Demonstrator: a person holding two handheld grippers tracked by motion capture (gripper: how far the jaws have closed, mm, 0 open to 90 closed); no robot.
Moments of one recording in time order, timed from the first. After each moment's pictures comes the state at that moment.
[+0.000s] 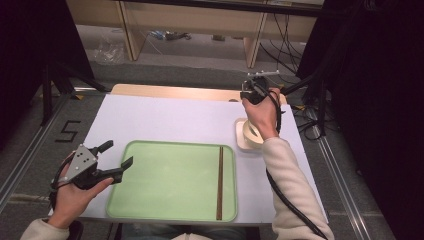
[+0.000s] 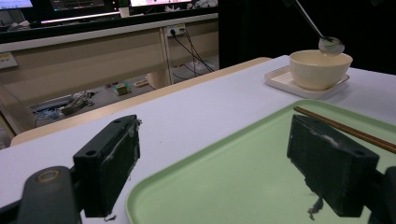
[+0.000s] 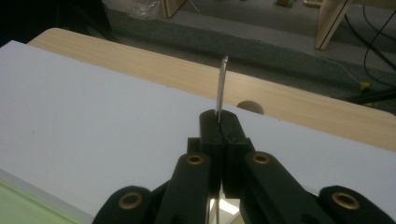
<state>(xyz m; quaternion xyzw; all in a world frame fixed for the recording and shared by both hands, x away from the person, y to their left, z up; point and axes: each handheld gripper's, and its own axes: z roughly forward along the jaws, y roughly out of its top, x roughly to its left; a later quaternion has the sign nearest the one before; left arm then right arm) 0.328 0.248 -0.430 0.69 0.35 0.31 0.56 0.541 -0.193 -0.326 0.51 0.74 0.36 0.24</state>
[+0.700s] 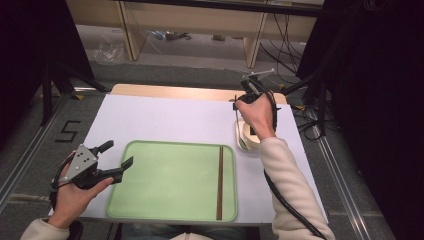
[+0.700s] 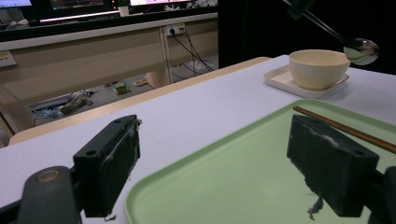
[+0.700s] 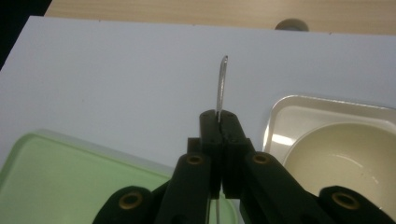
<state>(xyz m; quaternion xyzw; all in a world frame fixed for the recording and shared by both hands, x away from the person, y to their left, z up) 0.329 0.248 -0.430 0.69 0.35 0.31 0.56 0.534 -0.174 -0.320 0.61 0.73 0.29 0.08</state>
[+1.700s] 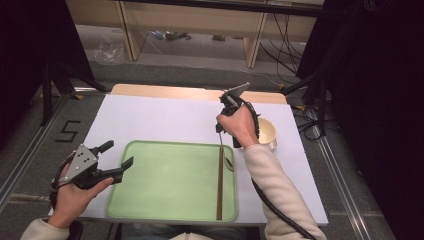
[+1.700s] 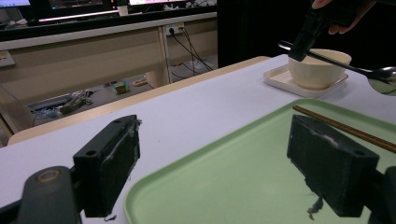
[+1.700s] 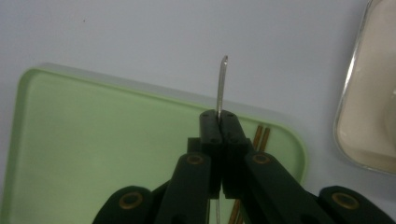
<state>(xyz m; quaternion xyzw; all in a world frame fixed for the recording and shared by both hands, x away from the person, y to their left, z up) 0.329 0.247 -0.431 0.69 0.35 0.31 0.56 0.528 -0.125 -0.360 0.64 0.74 0.19 -0.04</state>
